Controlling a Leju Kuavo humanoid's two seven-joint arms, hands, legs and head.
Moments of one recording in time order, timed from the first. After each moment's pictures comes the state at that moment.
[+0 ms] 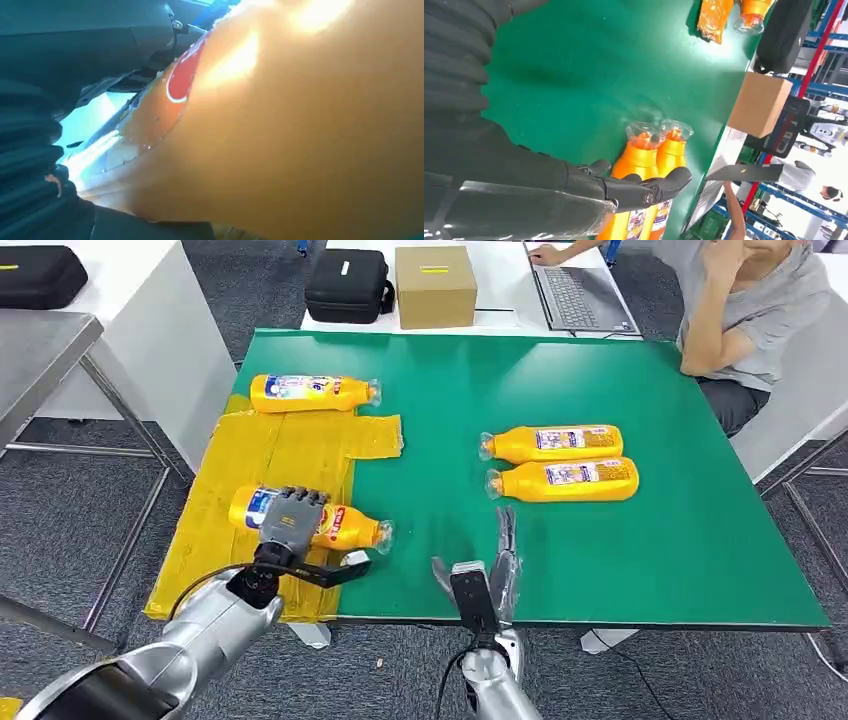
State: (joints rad) left arm -0.69 -0.09 -0.65 -0.33 -1.54 0.42 0.23; right arm -0.21 0.32 0.23 -0.82 0.27 -0.70 -0.70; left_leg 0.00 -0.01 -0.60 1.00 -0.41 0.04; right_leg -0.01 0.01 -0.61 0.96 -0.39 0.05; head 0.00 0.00
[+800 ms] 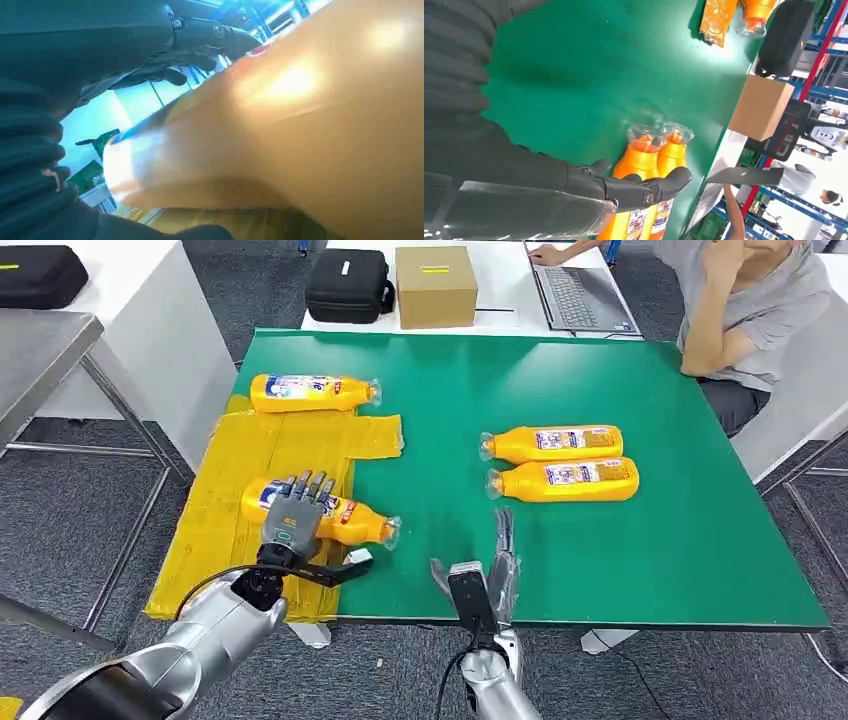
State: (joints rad) left arm -0.69 -0.10 -0.65 -0.32 -1.56 0.43 0.26; right arm -0.22 0.32 0.23 -0.81 0.28 -0.70 -0.70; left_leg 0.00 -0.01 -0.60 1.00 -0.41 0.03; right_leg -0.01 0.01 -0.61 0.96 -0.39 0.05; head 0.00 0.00
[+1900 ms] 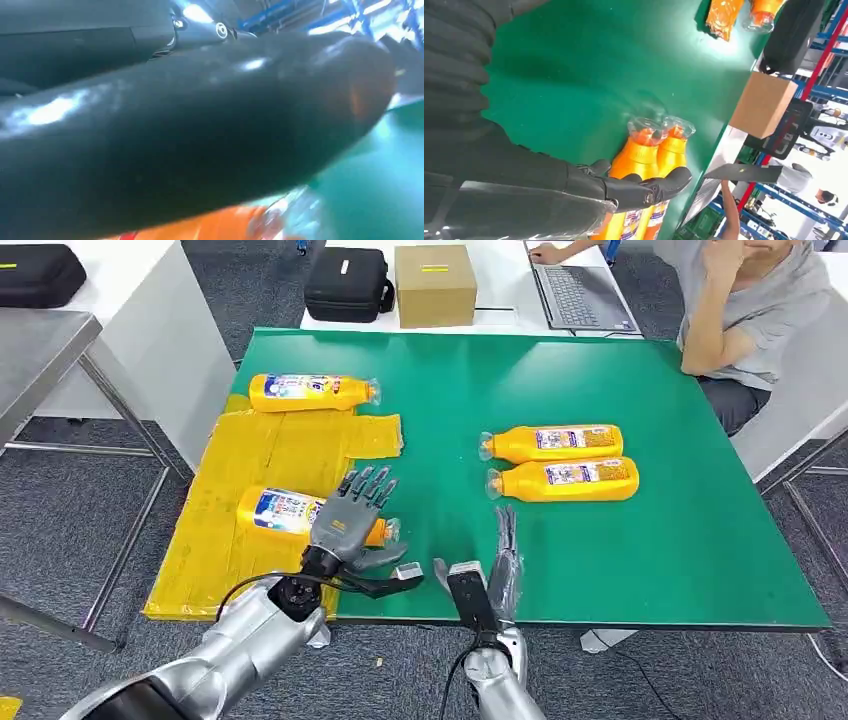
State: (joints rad) left arm -0.63 -0.17 -0.73 -0.52 -1.57 0.52 0.21; right arm -0.22 0.32 0.19 -0.80 0.34 -0.70 -0.70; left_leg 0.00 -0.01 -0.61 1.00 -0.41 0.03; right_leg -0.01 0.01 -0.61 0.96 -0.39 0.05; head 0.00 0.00
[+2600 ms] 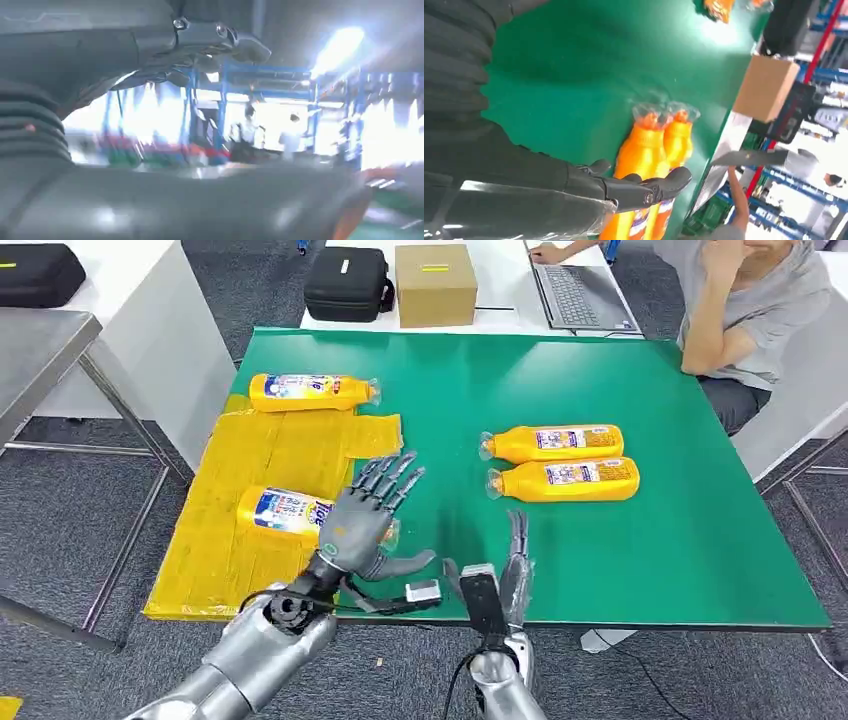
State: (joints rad) left arm -0.47 -0.13 -0.69 -0.91 -1.14 0.69 -0.19; right arm -0.18 0.31 0.18 -0.88 0.29 -0.70 -0.70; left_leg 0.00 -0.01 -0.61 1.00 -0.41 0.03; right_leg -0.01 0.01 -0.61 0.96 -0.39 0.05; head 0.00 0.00
